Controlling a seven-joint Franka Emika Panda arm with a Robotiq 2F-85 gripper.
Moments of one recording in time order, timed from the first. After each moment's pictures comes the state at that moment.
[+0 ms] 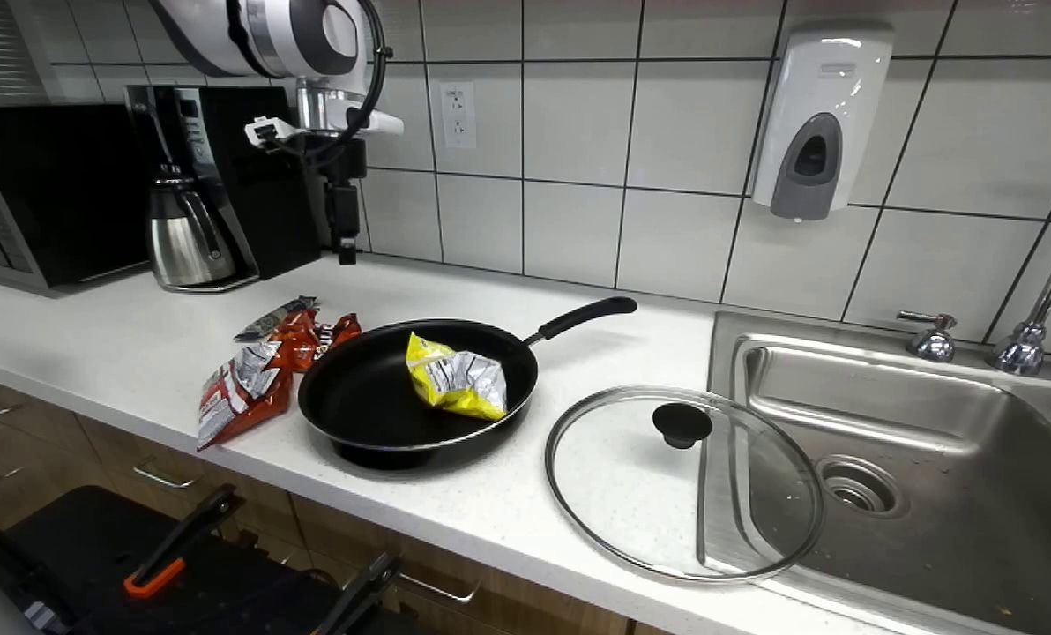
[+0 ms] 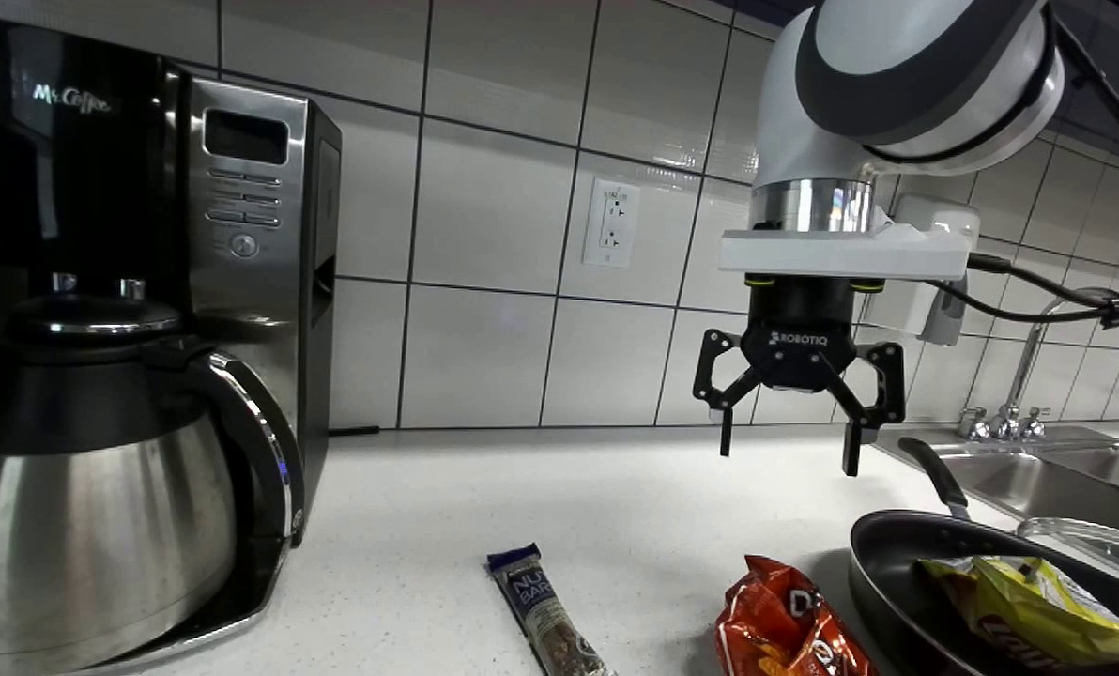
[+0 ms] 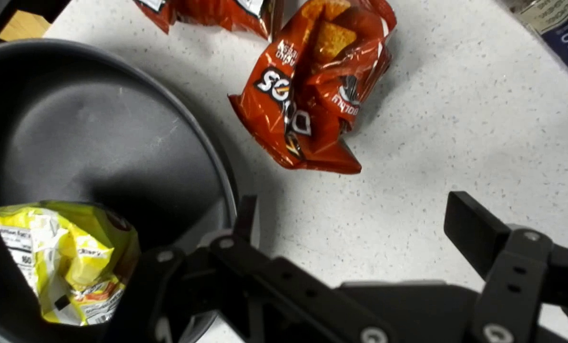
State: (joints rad) arm 0.24 0.26 0.04 -2.05 0.02 2.14 0.94
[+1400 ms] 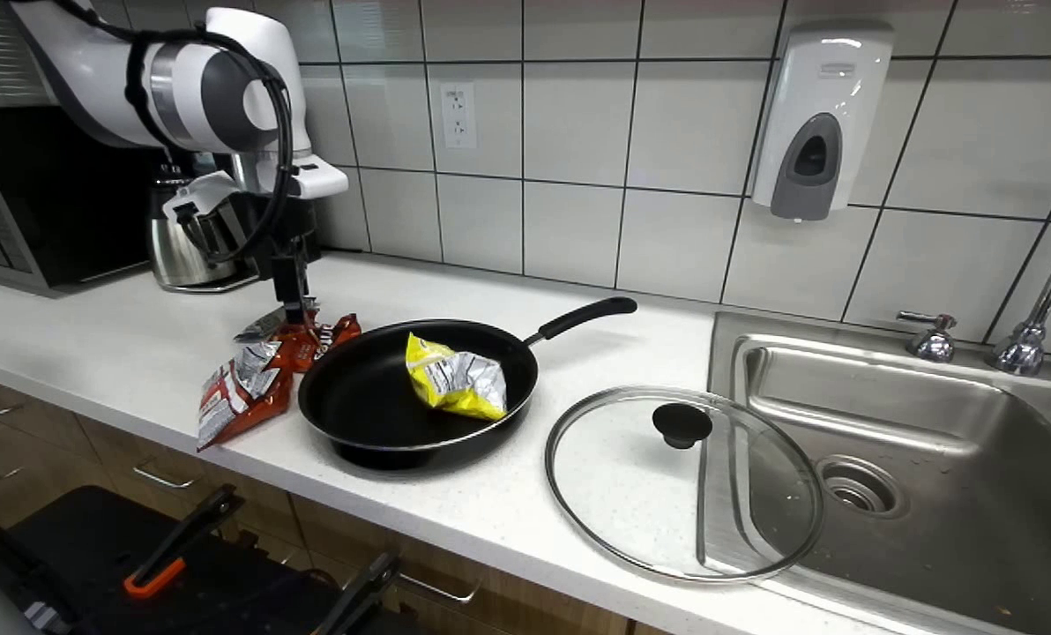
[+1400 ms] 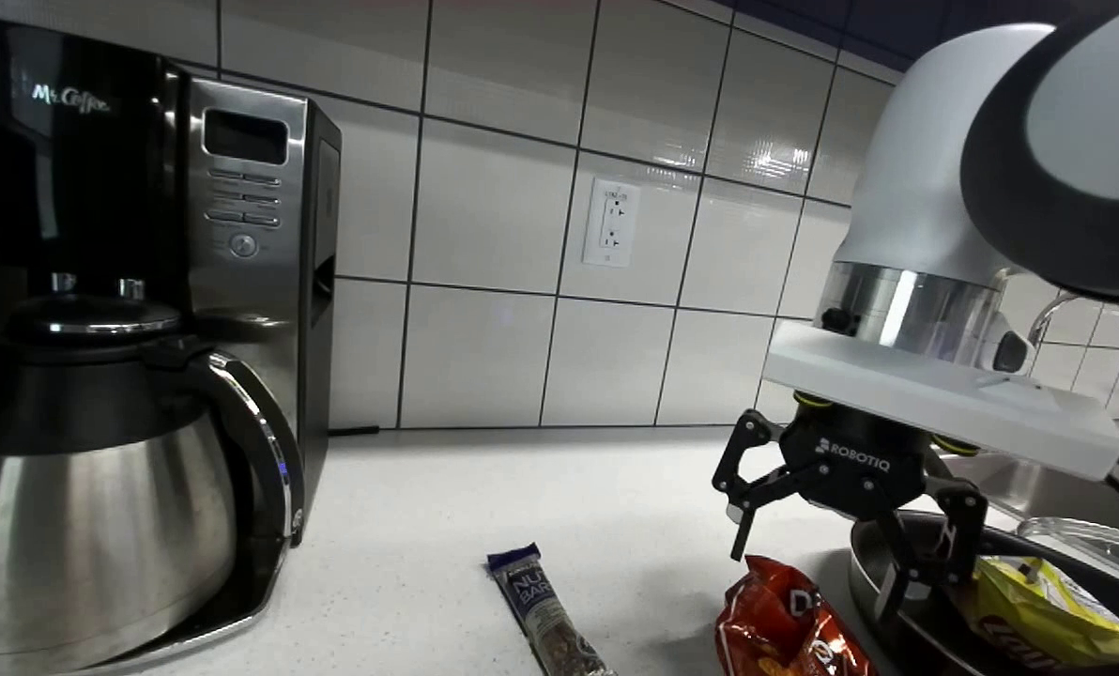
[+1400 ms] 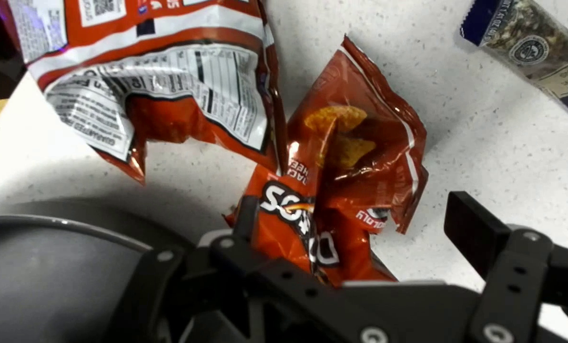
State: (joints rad) arm 0.26 0.13 0.11 -2.47 0.11 2.63 1.08
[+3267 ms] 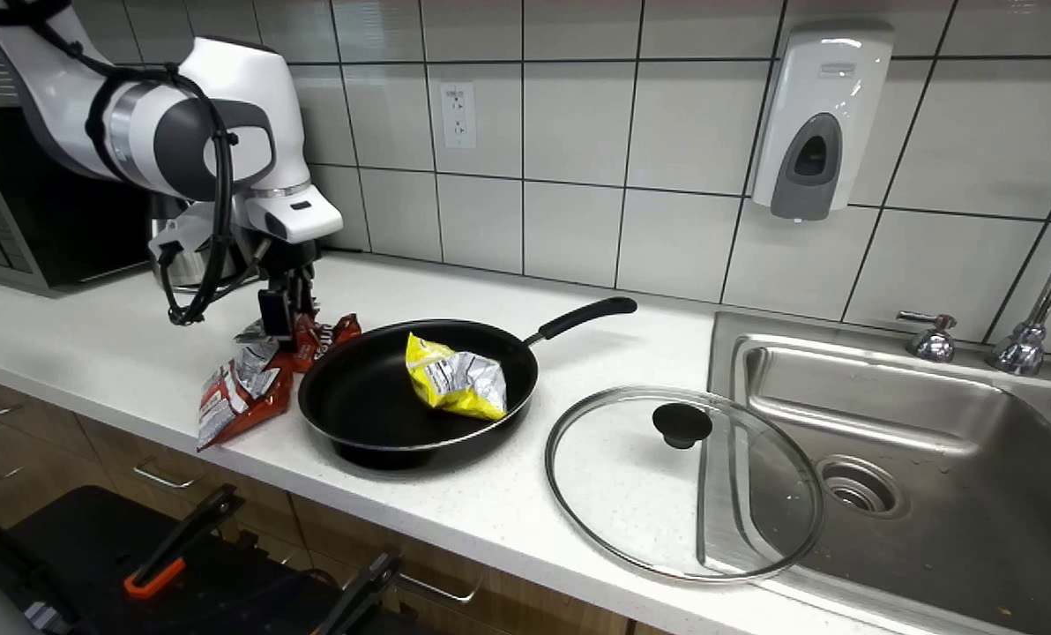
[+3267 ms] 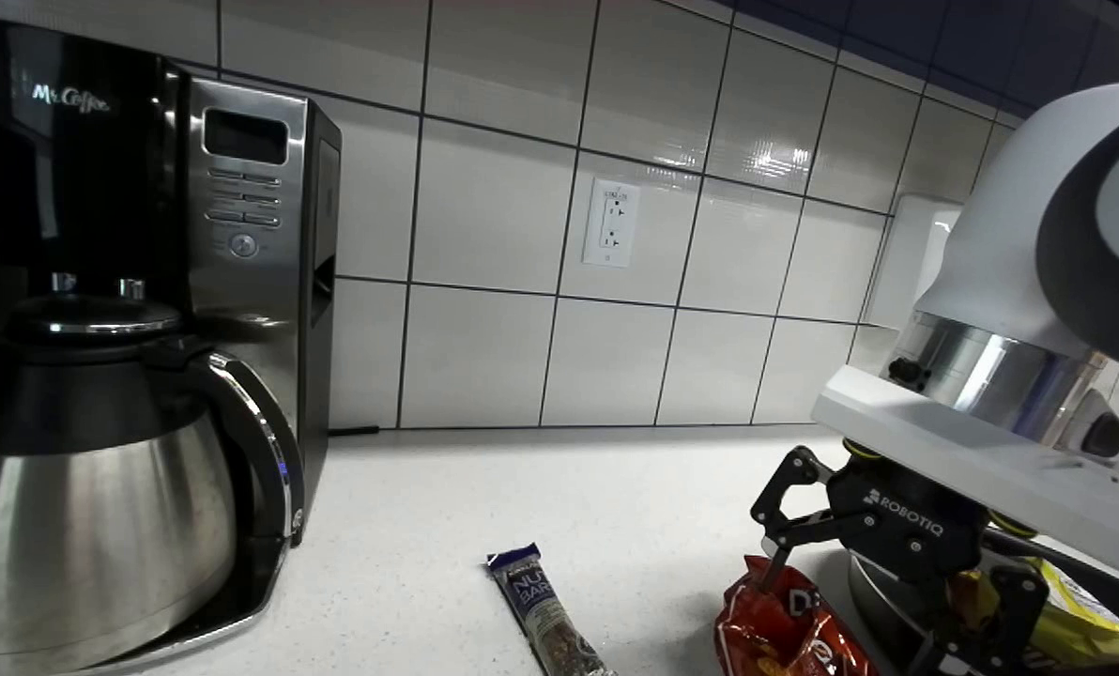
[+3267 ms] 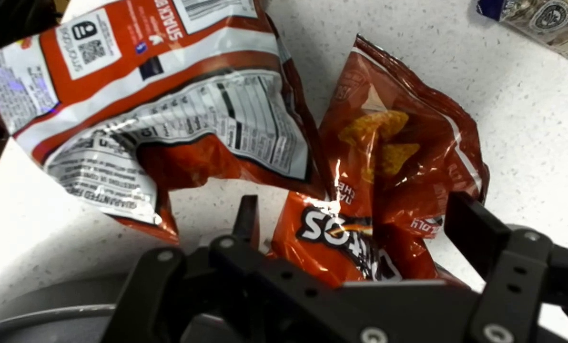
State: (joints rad) arm 0.26 0.11 0.12 -2.62 0.35 2.87 1.03
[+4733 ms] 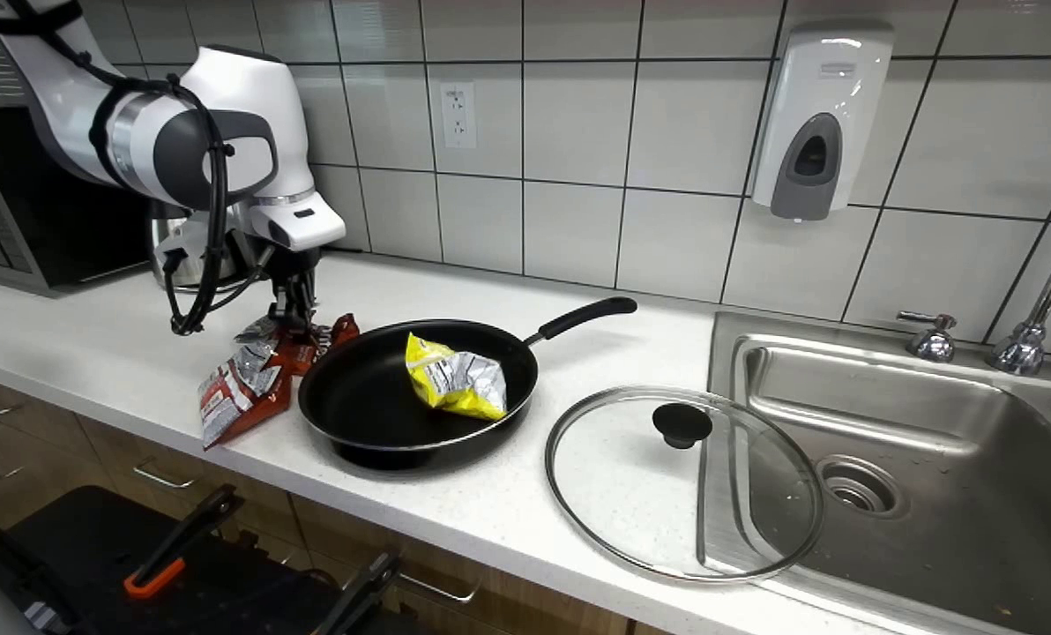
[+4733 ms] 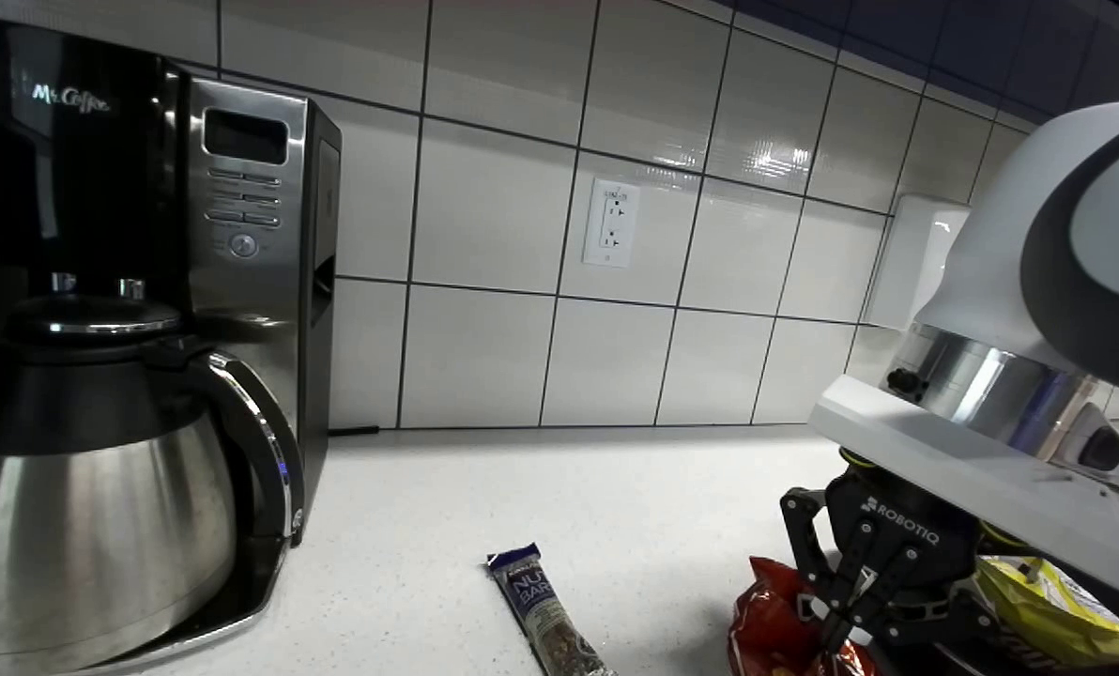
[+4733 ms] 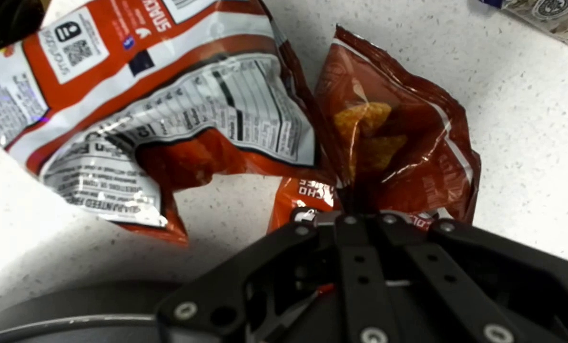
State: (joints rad) arm 0.25 0.13 0.13 -2.62 0.39 2.90 1.00
